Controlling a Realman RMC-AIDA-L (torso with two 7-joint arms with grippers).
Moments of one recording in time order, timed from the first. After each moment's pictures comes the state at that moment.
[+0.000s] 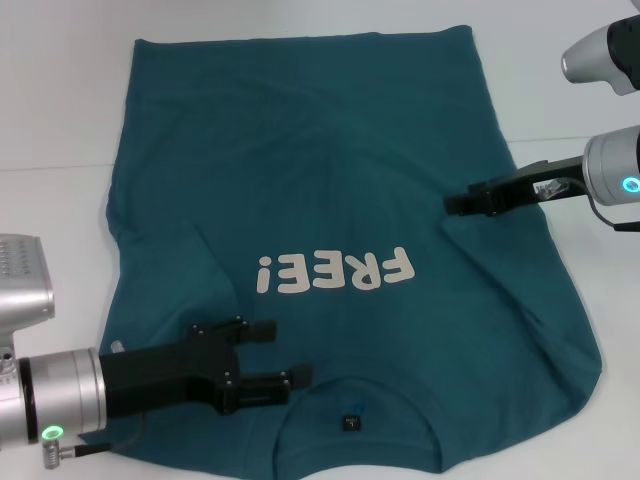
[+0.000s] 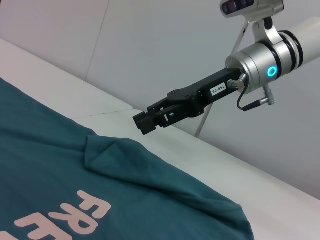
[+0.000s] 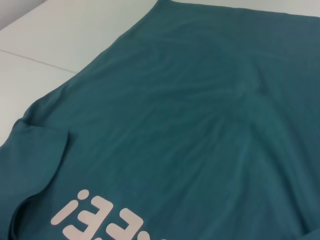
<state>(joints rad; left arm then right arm) -0.51 -2.17 0.77 0.59 1.96 1.47 -1.40 0.76 2.04 -0.80 -0.84 -2.43 -1.16 2.14</state>
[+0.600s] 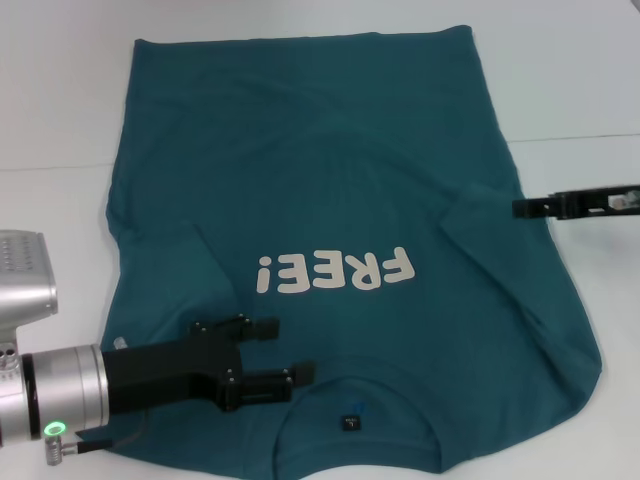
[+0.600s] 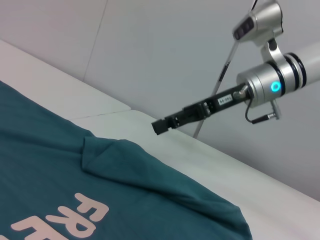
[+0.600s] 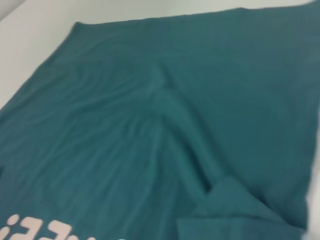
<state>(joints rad) -0.52 -2.17 0.77 0.59 1.96 1.47 -1.40 0.65 2.03 -0.67 -0.85 -2.42 -1.12 2.20</state>
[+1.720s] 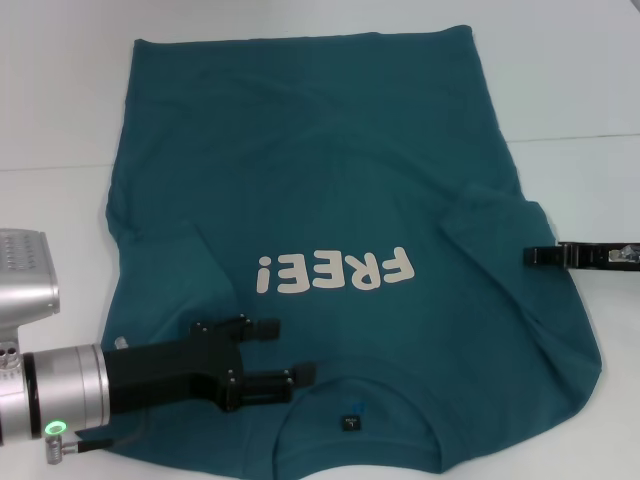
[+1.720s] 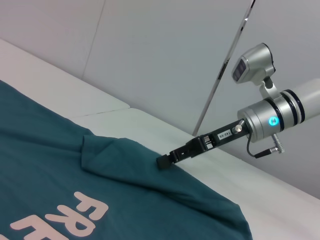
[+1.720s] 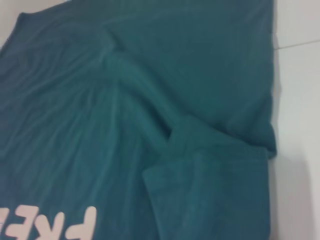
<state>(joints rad) -0.52 -2.16 0.77 0.59 1.96 1.47 -1.41 0.61 2.05 -0.60 -0.69 -2.40 -1.01 2.19</state>
